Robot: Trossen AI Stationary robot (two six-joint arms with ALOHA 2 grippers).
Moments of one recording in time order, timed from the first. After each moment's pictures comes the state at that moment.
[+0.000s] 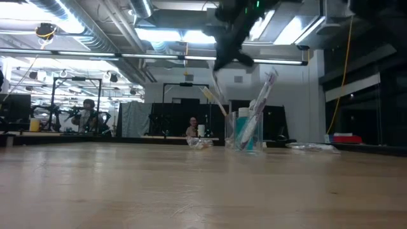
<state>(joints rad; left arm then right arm) -0.11 0.82 0.98 0.18 -0.43 -0.58 -0.52 2.02 2.12 -1.05 -0.06 0.47</state>
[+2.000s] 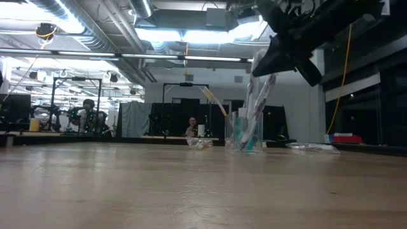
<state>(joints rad) -0.22 0.85 0.98 0.16 -0.50 -0.51 0.19 1.31 0.73 -0.09 0.60 0.99</state>
